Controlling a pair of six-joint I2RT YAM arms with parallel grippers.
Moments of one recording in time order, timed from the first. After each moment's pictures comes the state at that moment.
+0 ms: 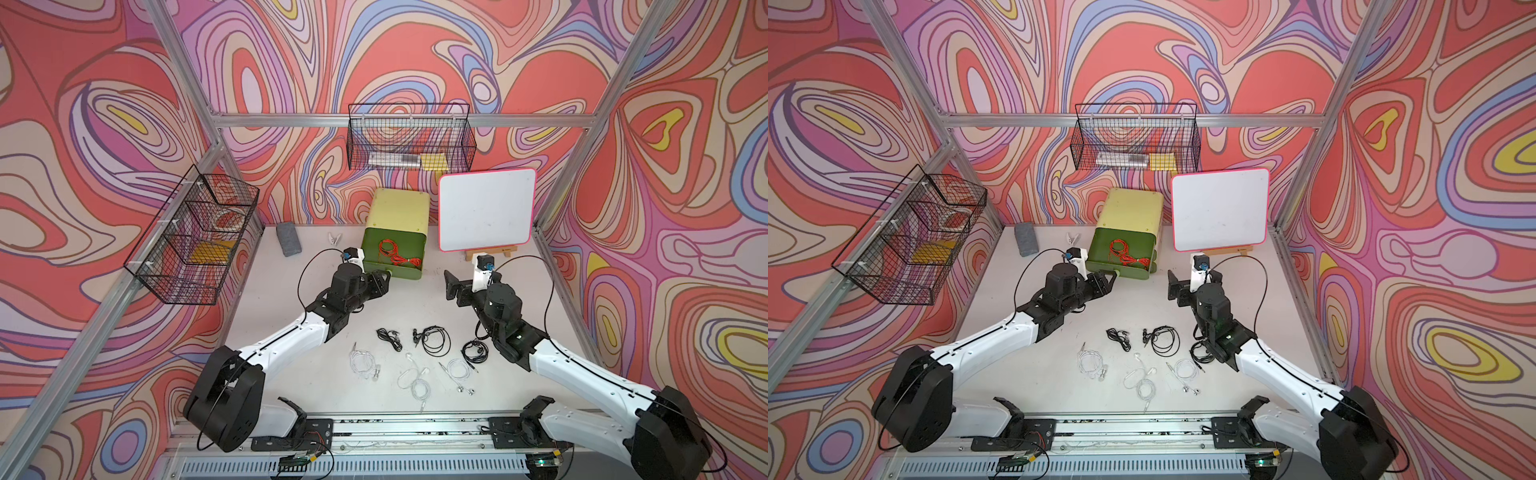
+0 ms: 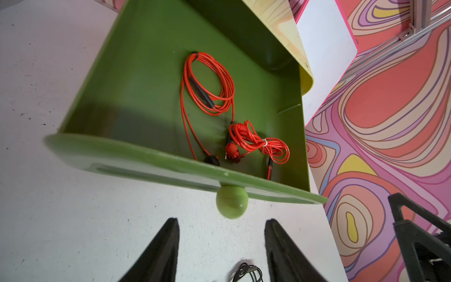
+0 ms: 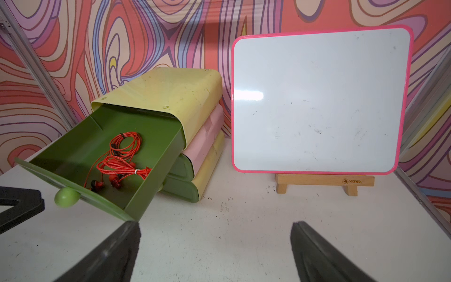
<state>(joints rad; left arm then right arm) -0.52 1.39 0.81 0.16 0.07 -0.74 0.58 1.09 0.61 0.30 0.38 0.11</state>
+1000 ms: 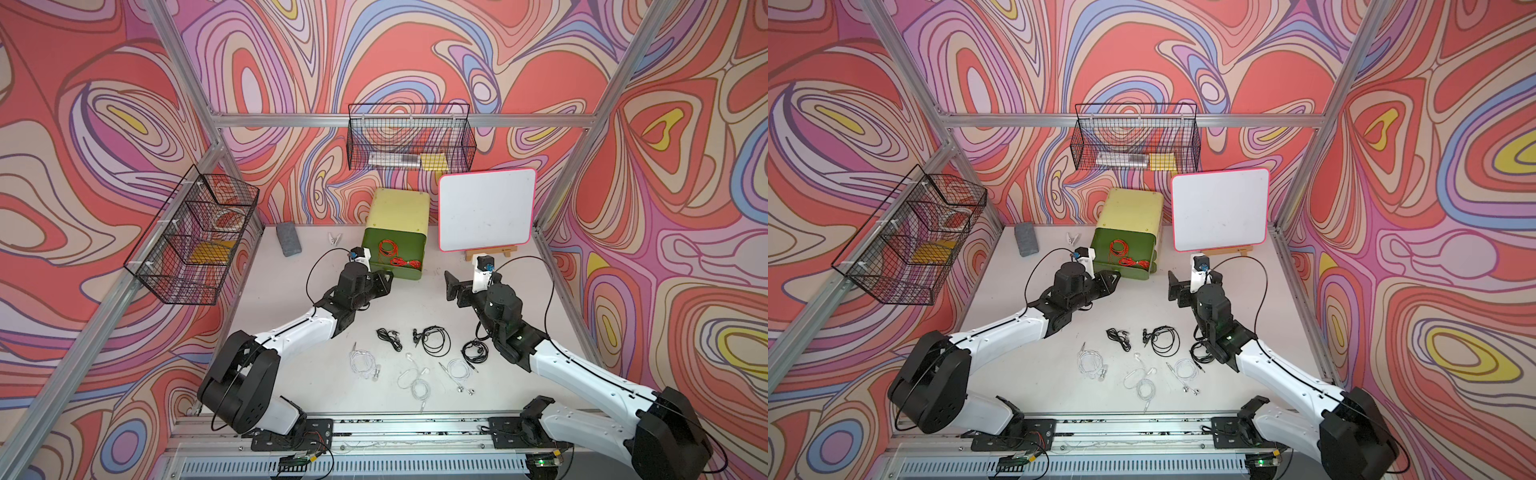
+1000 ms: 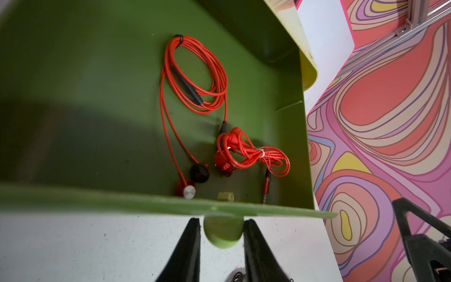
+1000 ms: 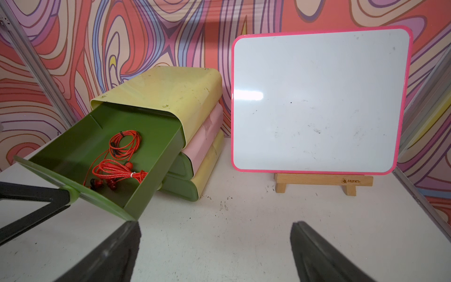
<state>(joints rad) -0.53 1.48 0.84 0.25 0.10 -0.76 0.58 1.09 0.60 0.30 0.38 0.10</state>
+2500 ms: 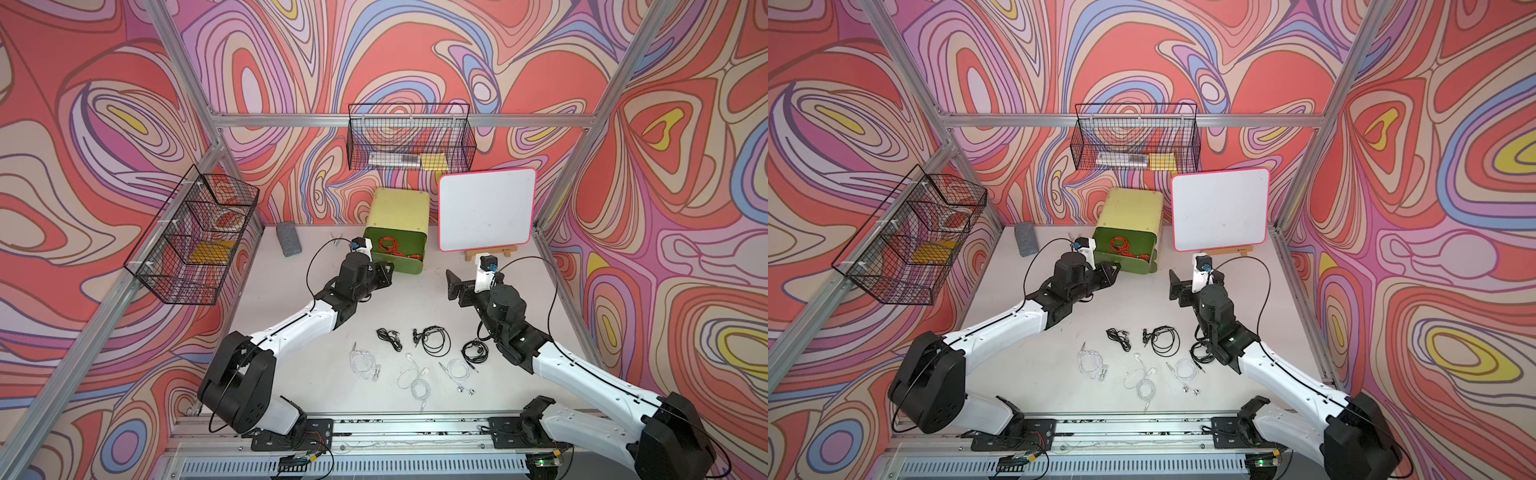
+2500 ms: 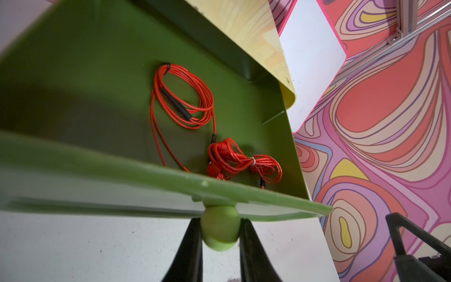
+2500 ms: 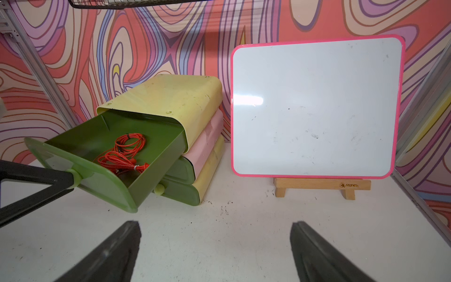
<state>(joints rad) -0.53 1.48 0.95 0.14 0.07 -0.73 0.58 1.06 0.60 0.30 0.38 0.10</state>
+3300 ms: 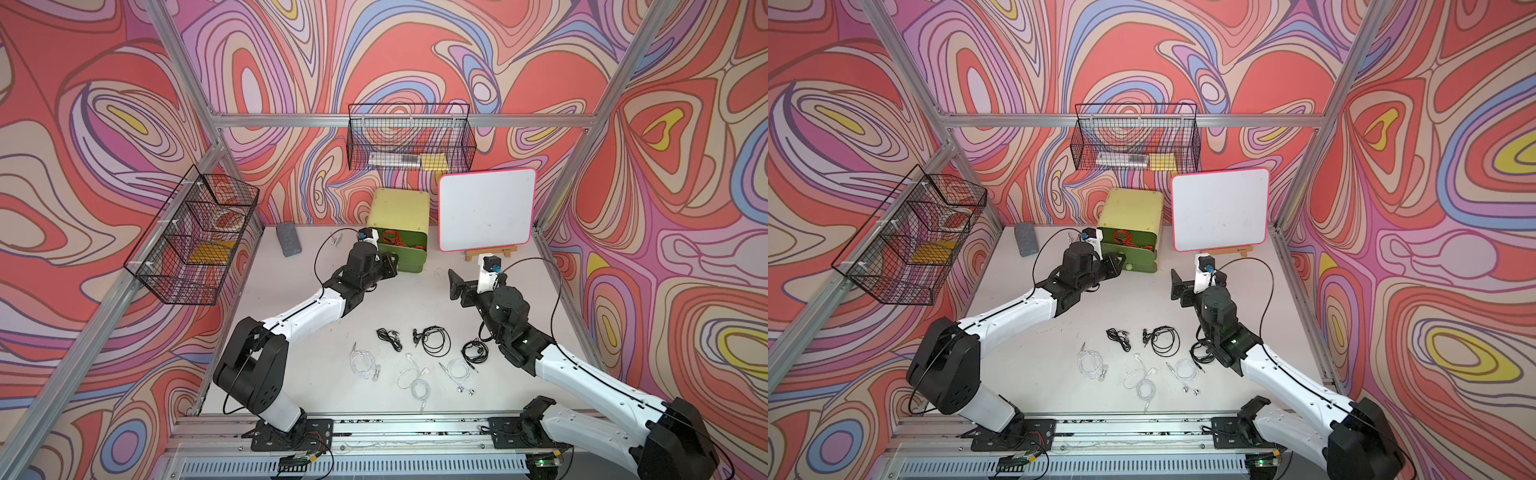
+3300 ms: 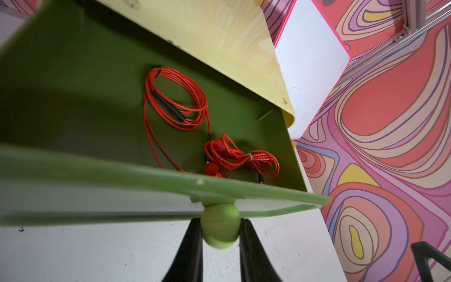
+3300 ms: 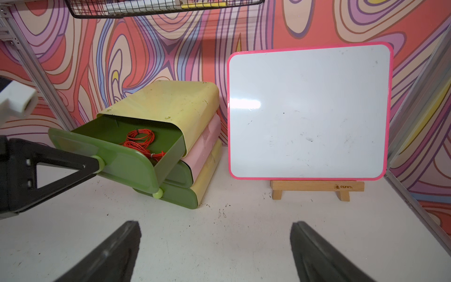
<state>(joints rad) -0.53 1.60 1.09 0.12 0.06 -0.69 0.58 1.03 0.59 0.30 0.39 0.09</state>
